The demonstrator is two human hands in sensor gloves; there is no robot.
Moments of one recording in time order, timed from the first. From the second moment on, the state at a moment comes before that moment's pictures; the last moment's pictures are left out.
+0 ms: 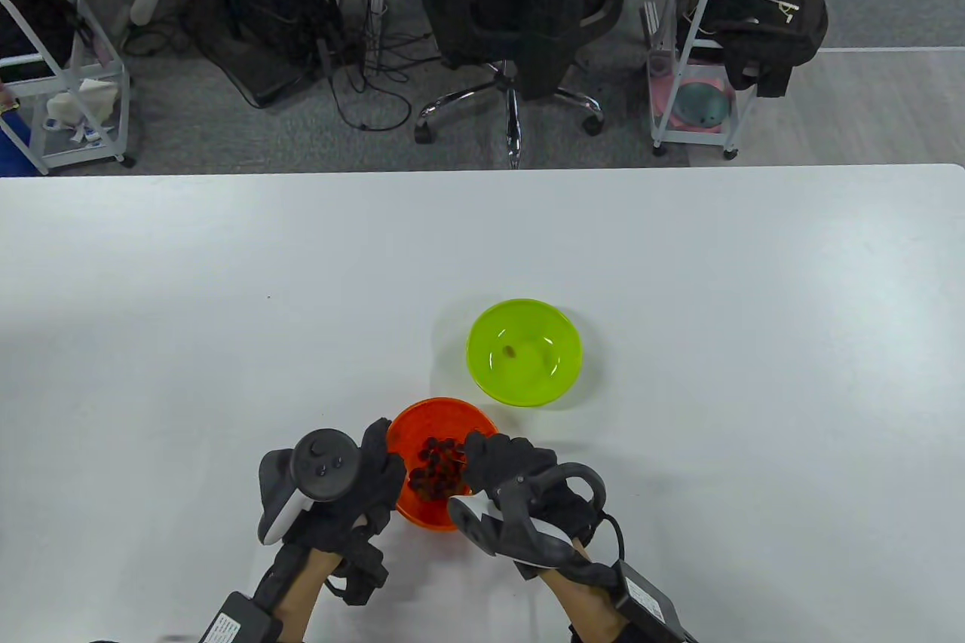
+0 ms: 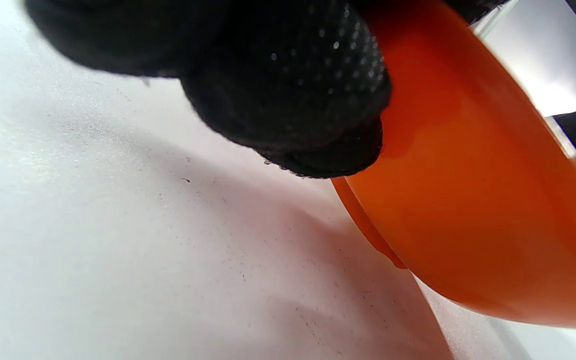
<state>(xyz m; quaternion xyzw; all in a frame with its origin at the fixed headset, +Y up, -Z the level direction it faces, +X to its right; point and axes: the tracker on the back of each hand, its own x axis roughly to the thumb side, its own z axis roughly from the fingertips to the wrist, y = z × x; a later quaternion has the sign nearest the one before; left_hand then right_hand) -0.201 -0.754 -0.192 -0.13 -0.07 0.30 0.94 0.009 -0.734 -0.169 -0.21 0.11 -0.97 0.08</state>
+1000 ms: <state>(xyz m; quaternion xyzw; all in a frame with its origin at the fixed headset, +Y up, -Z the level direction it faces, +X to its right) -0.203 -0.754 -0.194 -0.13 -0.06 0.31 0.94 0.028 -0.730 -0.171 -0.20 0.14 -0.97 0.00</state>
